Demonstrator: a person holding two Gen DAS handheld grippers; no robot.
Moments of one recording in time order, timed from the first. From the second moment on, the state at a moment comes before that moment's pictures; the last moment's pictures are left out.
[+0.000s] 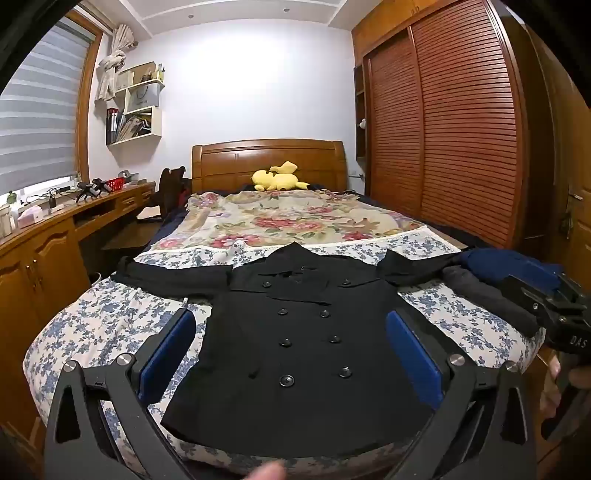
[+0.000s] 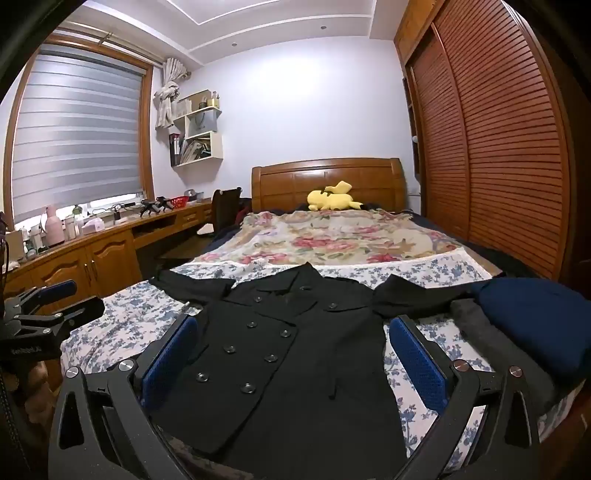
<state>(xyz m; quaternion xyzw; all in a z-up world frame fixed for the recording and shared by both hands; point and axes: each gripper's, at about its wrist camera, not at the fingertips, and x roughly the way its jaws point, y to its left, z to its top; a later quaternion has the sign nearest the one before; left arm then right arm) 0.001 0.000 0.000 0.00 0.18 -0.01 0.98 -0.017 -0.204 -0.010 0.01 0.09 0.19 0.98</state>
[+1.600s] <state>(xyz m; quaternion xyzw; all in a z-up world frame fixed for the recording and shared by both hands) -0.007 0.004 -0.001 0.00 0.18 0.00 0.98 -0.016 -0.204 -0.011 0.00 0.10 0.19 0.98</state>
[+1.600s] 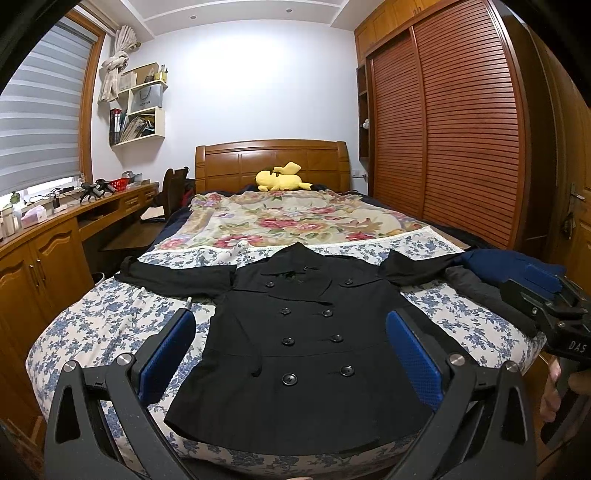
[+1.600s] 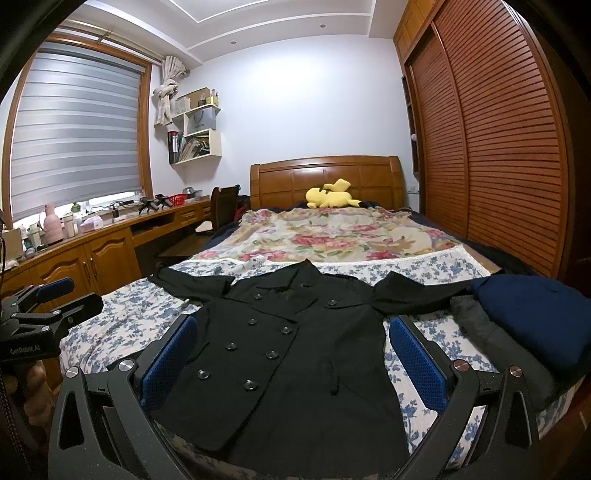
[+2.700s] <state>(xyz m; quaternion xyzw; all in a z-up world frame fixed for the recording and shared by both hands) -0.012 -0.003 0.004 0.00 0.17 0.00 0.98 -0.017 -0.205 -0.011 0.00 0.09 0.19 0.98</state>
